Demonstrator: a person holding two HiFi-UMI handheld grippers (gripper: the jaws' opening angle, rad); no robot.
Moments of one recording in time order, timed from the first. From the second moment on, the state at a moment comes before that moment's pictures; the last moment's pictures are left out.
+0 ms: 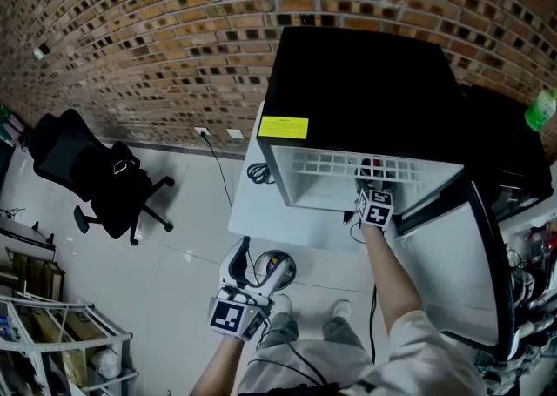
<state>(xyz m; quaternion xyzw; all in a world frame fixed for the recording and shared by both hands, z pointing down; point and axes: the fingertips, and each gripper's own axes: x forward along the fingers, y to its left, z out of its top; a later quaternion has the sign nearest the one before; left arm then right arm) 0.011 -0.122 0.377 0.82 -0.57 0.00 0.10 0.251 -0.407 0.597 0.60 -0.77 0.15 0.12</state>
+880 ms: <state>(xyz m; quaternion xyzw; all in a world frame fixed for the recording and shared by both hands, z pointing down) 0.024 -0.101 0.364 0.83 -0.56 -0.01 0.07 0.222 -0.332 0.603 0.55 -0.81 0.18 0.13</state>
